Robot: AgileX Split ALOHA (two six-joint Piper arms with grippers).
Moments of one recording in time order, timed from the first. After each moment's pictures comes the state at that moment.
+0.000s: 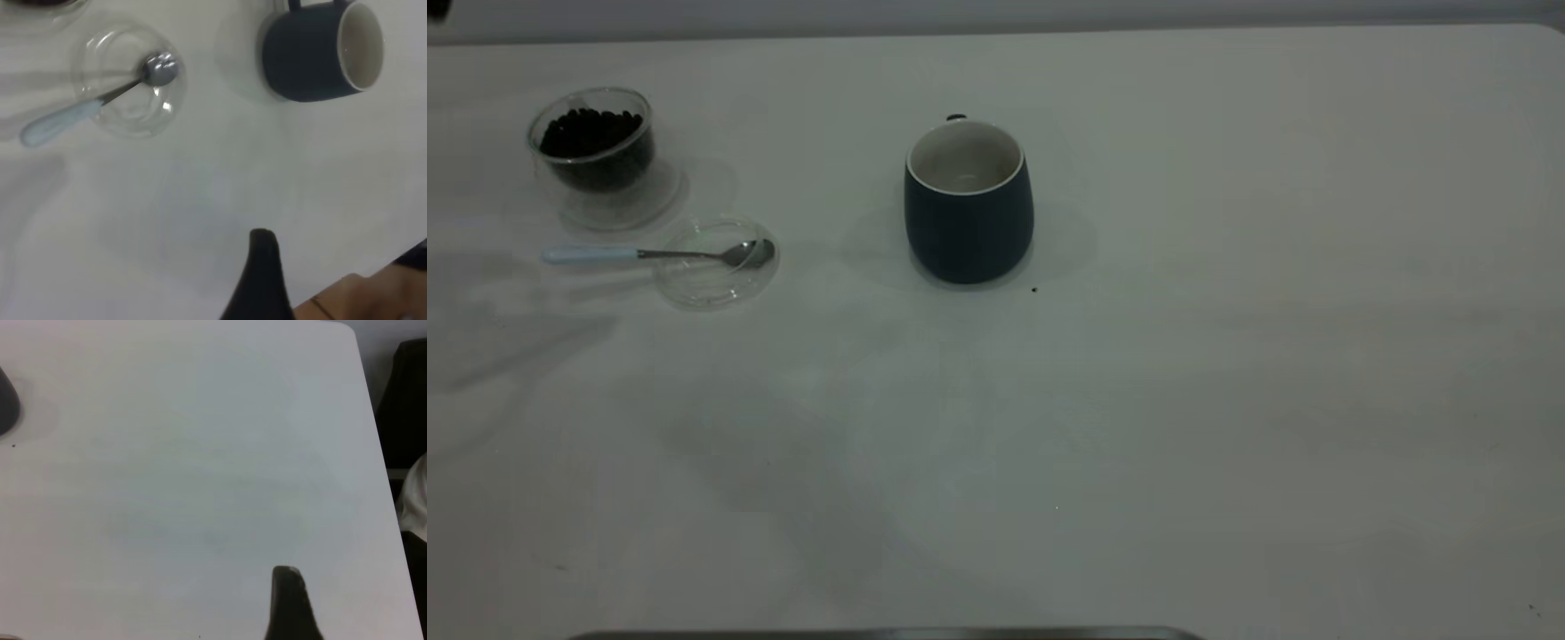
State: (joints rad) left arm 0.40 1.88 -1.09 -0.94 0.96 0.91; right arm 0.01 -0.02 -0.47 0.00 1.13 -0.08
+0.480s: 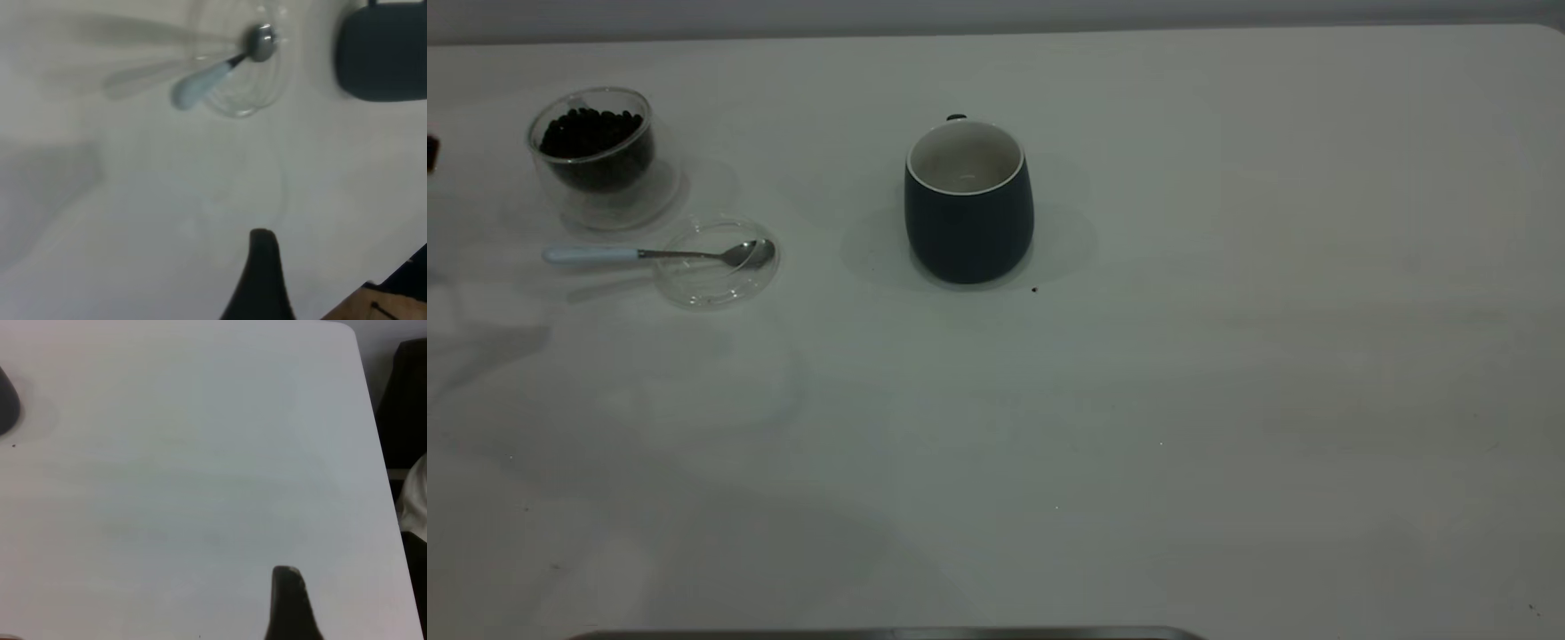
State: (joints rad) left arm 0.55 2.19 -1.15 -0.99 0.98 1.10; right arm 0.01 -0.02 -0.47 0.00 1.13 -0.08
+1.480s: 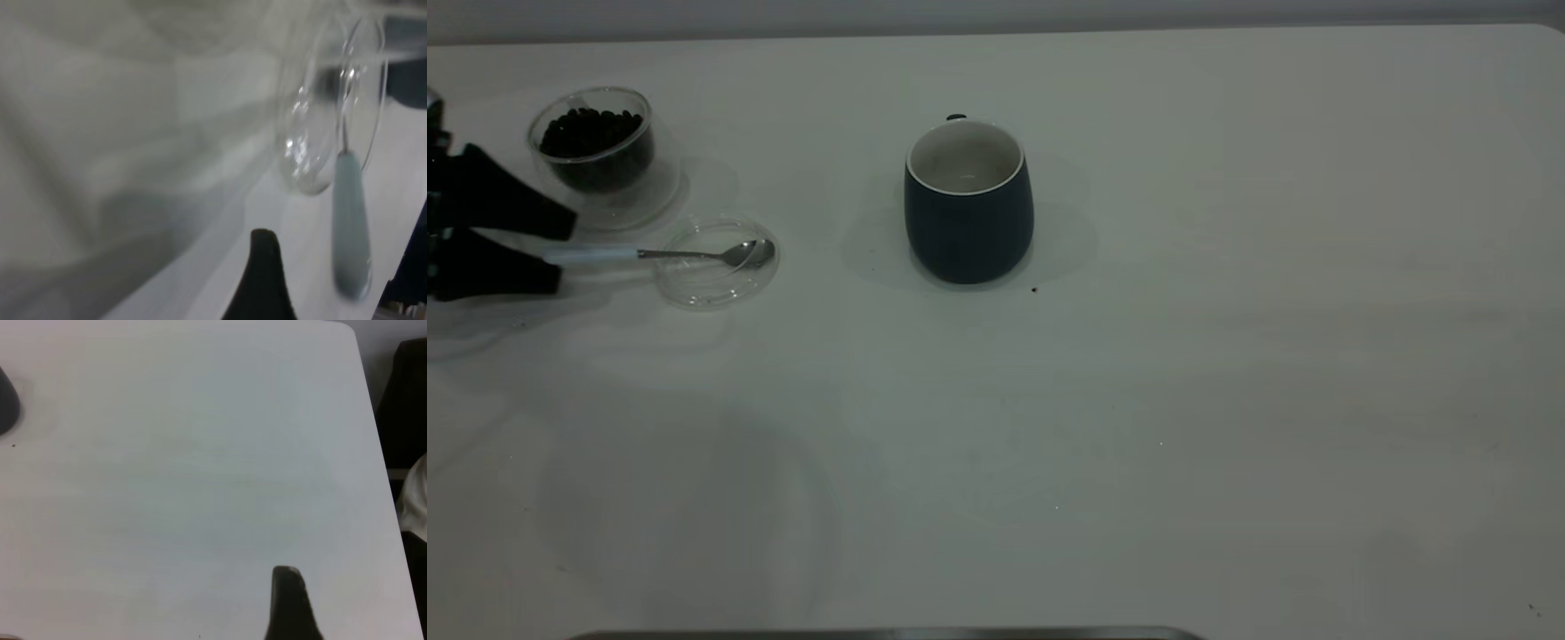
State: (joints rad) left arm 0.45 2.64 -1.56 -1.04 1.11 1.12; right arm 0.01 -0.02 -0.47 0.00 1.13 -0.08
